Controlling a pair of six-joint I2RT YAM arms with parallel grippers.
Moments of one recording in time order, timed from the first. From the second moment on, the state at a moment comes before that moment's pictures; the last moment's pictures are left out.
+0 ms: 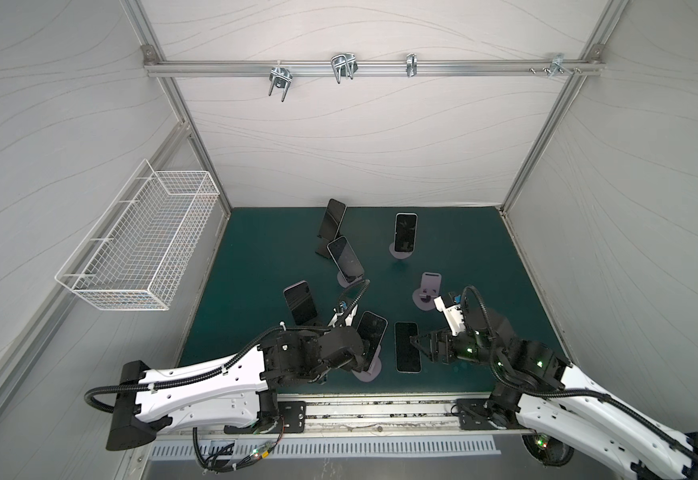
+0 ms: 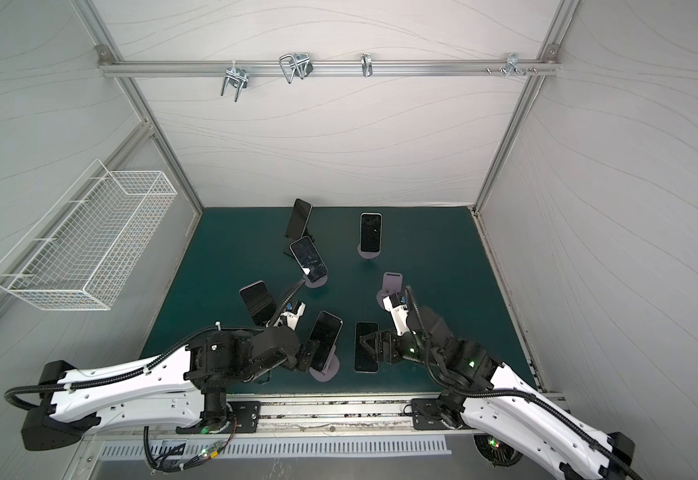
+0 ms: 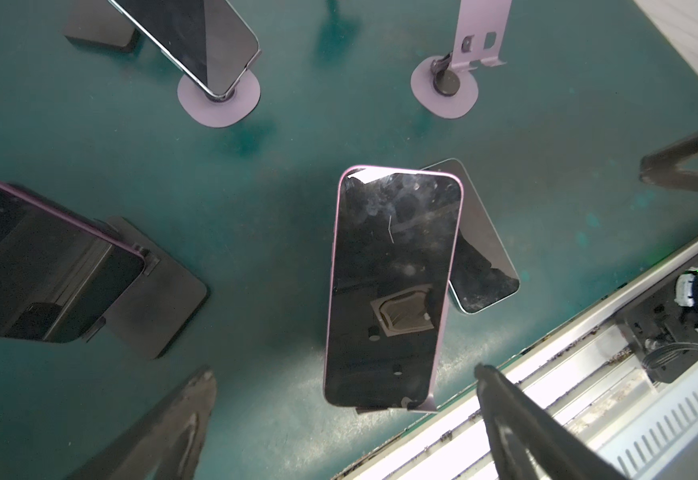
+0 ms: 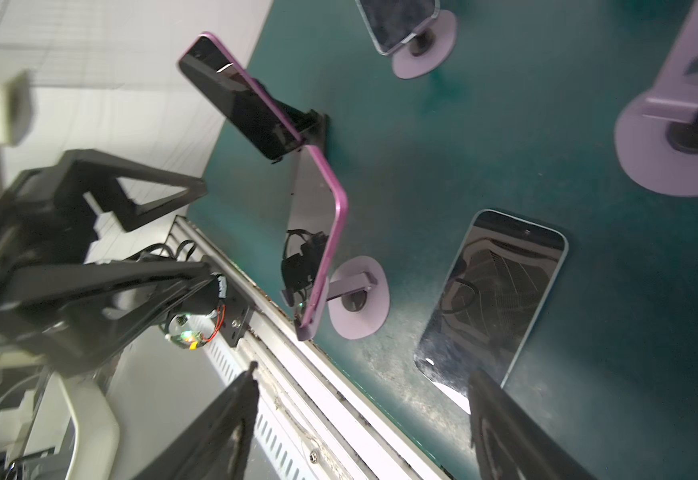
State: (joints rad) left arm -1.25 0.95 0.82 -0.83 -0.45 -0.75; right arm 0.92 0.57 0.57 -0.59 -0.20 0.65
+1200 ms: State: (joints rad) left arm -1.18 1.20 0.90 -0.84 -0.38 -0.68; right arm 0.99 0.61 0.59 -0.62 -0.14 0.62
